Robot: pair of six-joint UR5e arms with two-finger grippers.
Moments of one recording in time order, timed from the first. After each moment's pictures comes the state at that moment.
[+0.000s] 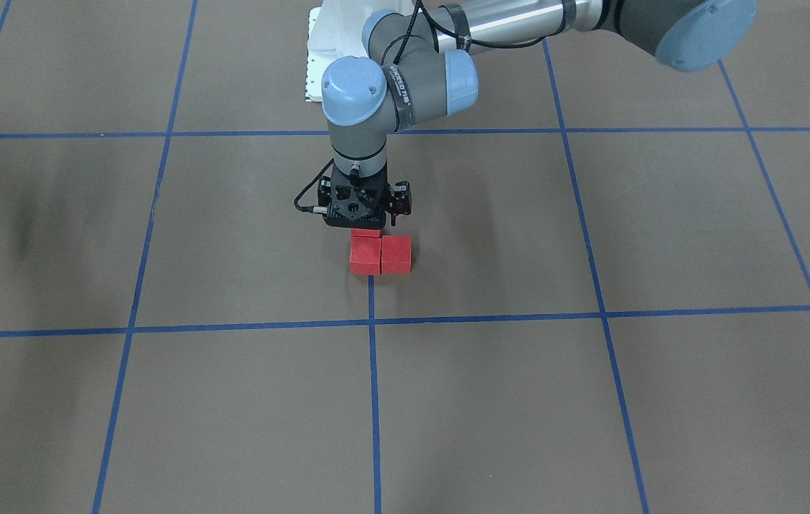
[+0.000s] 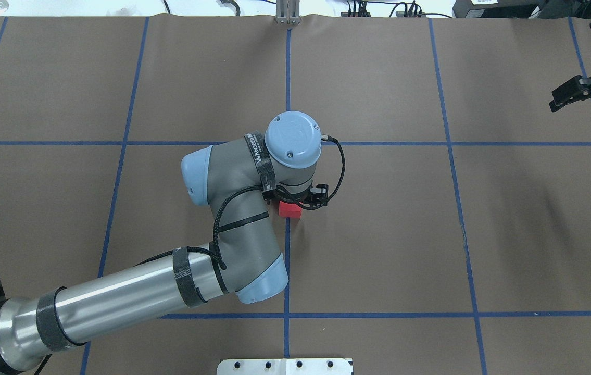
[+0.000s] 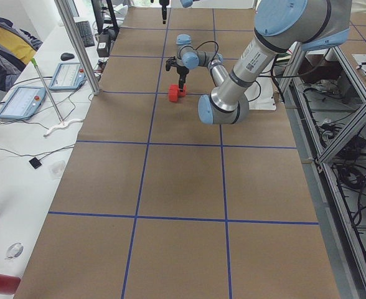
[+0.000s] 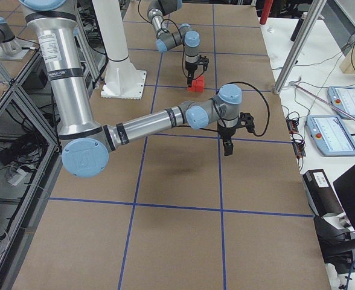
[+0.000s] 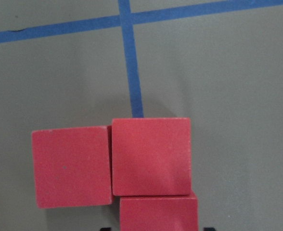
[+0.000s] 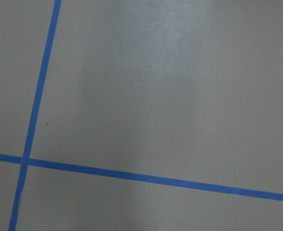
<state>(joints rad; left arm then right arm) -0.47 -2.52 -1.37 -1.57 -1.85 -1.11 1.23 -1.37 1.69 -1.46 2.21 0.40</state>
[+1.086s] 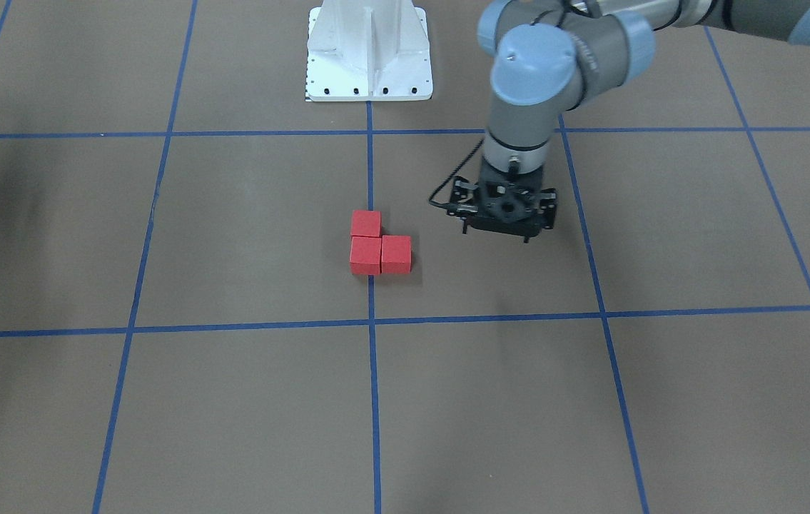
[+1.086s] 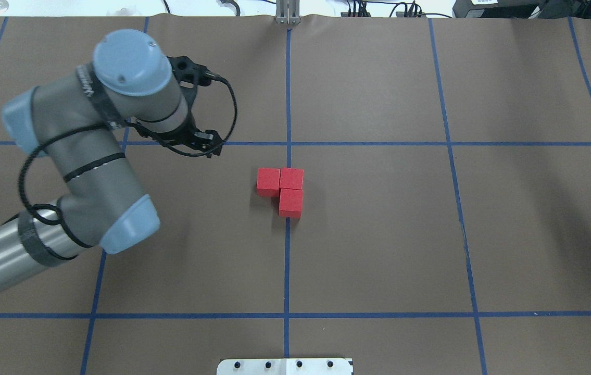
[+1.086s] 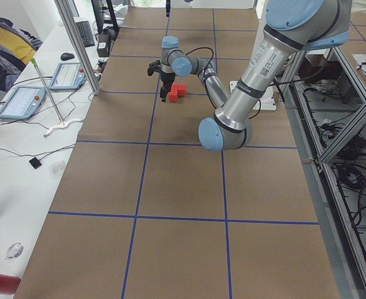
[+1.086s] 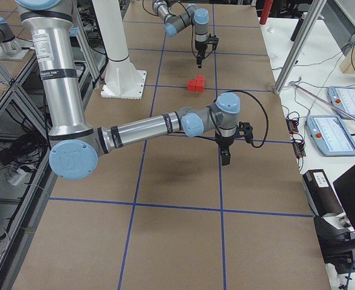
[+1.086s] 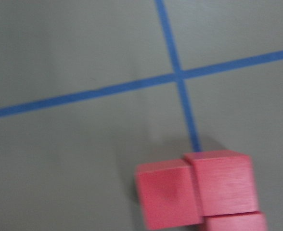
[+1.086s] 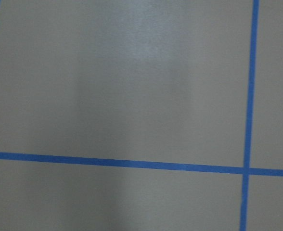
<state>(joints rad) -0.76 -2.14 -1.80 -1.45 -1.93 -0.74 1.38 -1.48 1.68 -1.47 2.23 0.26</state>
